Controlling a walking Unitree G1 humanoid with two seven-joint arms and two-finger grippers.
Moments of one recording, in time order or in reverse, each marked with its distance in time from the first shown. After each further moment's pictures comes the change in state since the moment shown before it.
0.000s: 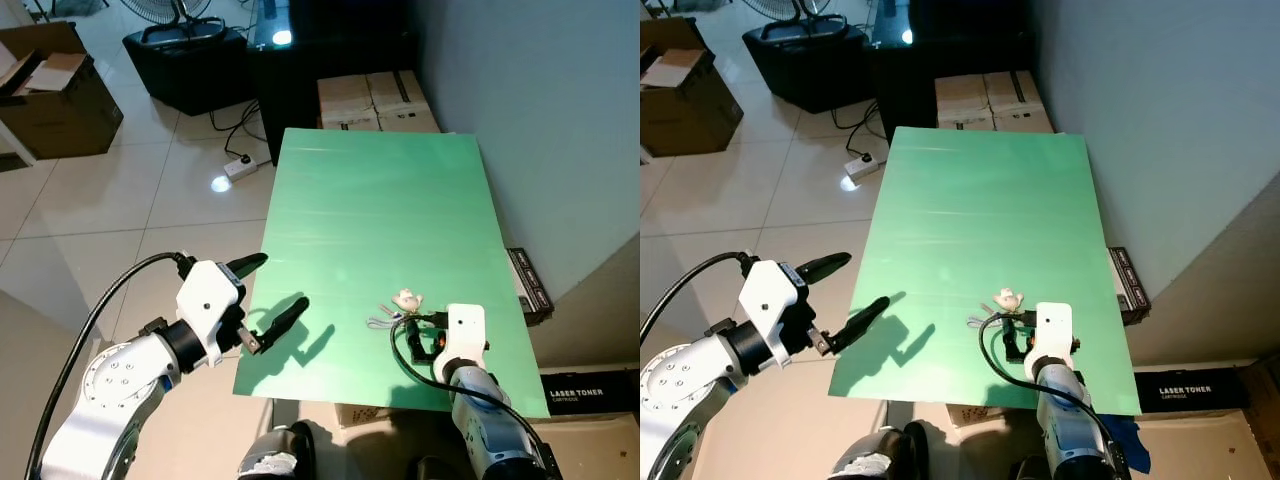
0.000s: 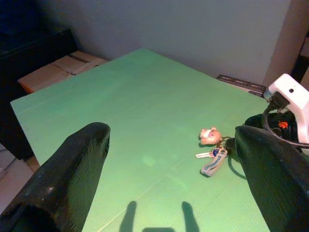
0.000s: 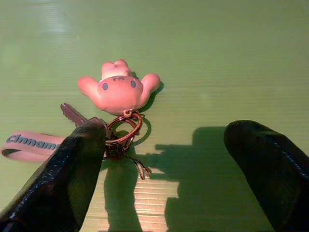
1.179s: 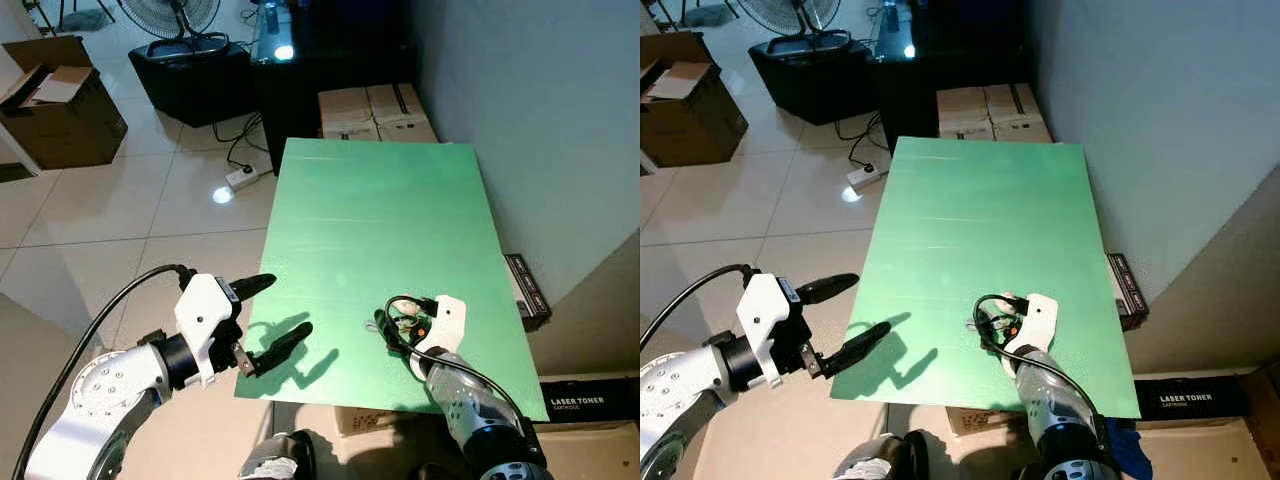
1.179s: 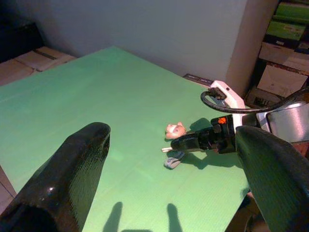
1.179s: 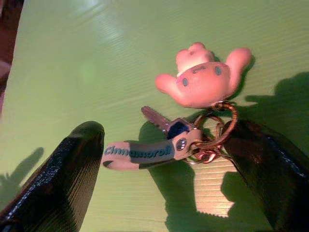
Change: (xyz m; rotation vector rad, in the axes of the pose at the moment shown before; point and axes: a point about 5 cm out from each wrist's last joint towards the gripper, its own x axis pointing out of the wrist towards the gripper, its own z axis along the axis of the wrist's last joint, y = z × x) left arm -0.009 -0.007 -0.002 -0.079 0.020 -0.128; right arm 0.017 0.023 0.001 0.372 0.136 0.189
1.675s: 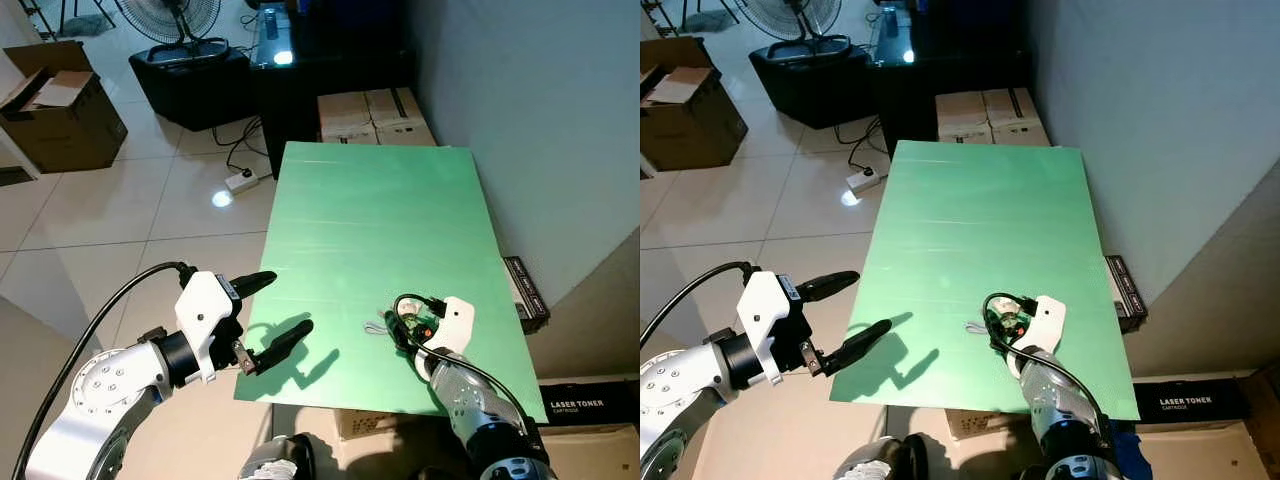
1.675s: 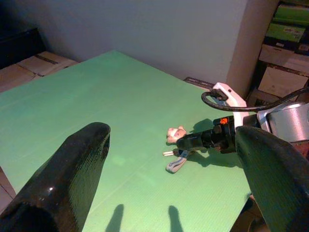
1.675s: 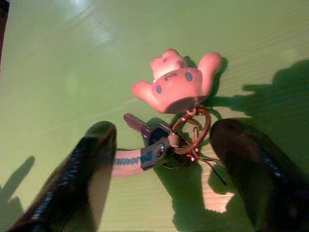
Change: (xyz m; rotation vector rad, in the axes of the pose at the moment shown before) left arm 0.001 0.001 0.002 0.005 -0.004 -0.001; right arm 0.000 -0.011 0.002 0.045 0.004 -0.048
